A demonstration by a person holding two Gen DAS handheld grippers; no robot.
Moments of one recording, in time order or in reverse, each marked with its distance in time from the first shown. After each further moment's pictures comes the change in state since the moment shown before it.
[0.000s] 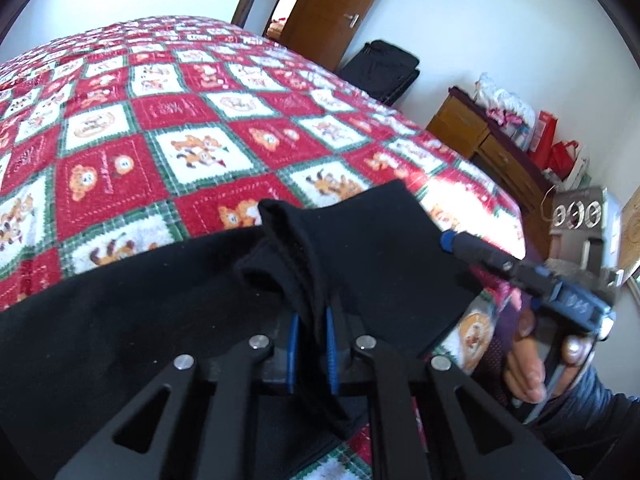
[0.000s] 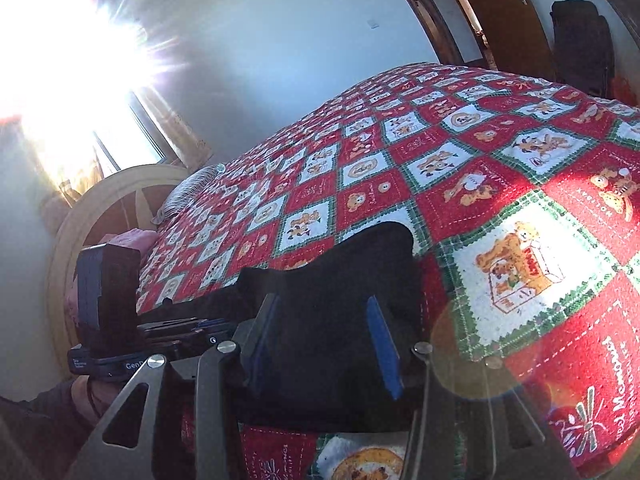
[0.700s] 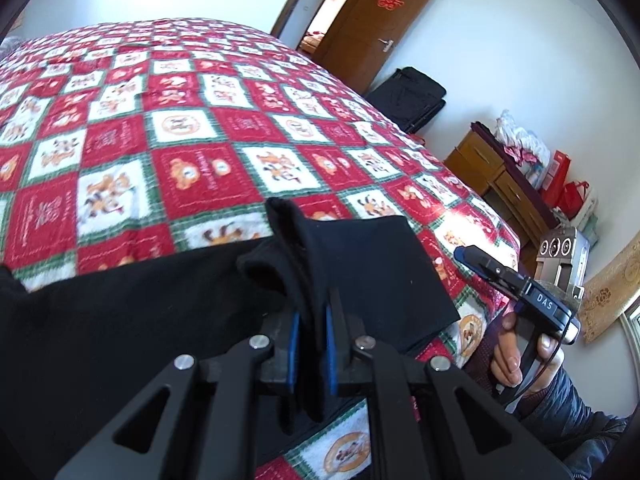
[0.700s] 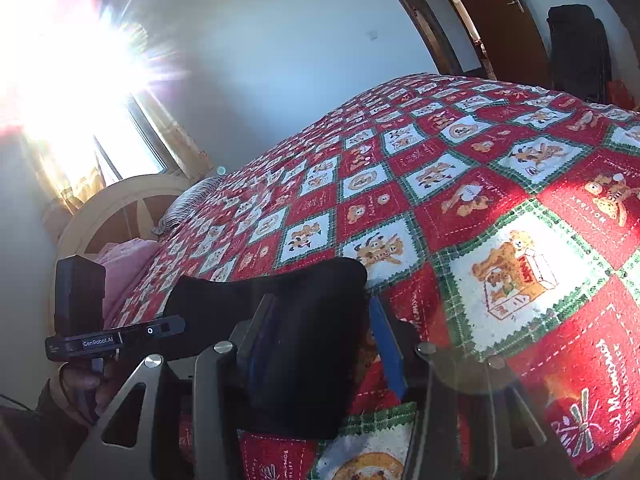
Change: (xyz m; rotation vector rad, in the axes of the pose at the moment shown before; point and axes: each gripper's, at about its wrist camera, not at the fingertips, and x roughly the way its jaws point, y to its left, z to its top) left arm -0.056 0.043 -0.009 -0.127 -0.050 0.055; right arm -0.004 -0.003 0.000 0.008 -0.037 0.005
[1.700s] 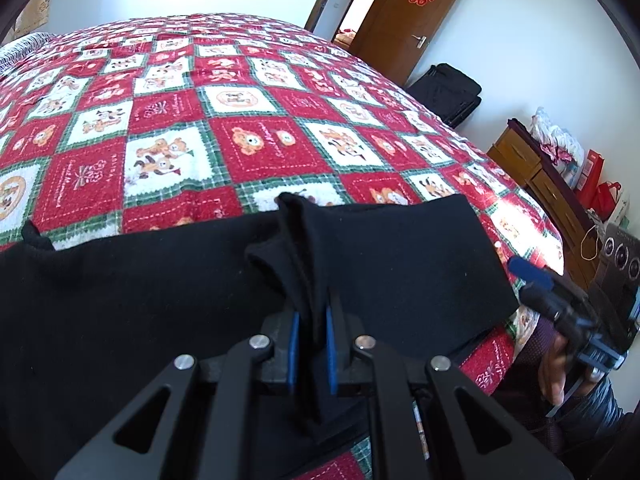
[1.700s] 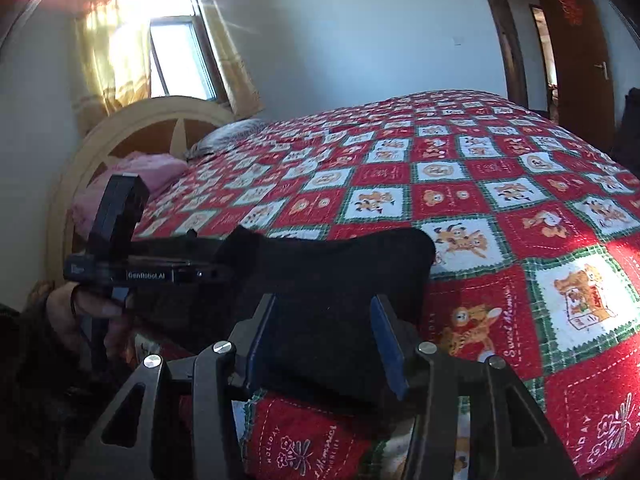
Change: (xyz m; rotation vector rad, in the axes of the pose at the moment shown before) left arm 0.010 0.032 -0.021 -0.016 0.003 0.129; right arm 0.021 0.072 -0.034 -0.359 0.131 0.049
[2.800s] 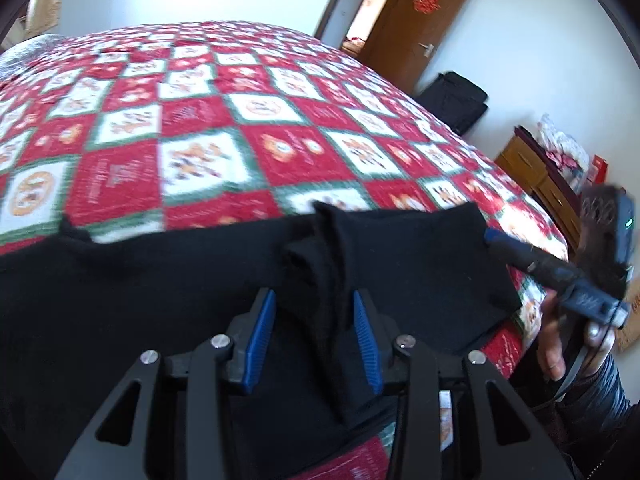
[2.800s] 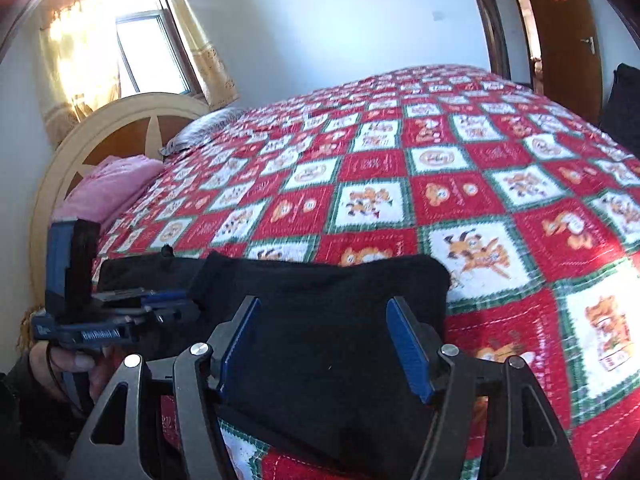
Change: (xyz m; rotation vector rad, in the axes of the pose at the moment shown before) left arm -0.020 0.023 -0.002 -0.016 -0.038 0.039; right arm 0.056 -0.012 0.033 0.118 0.101 -0.076
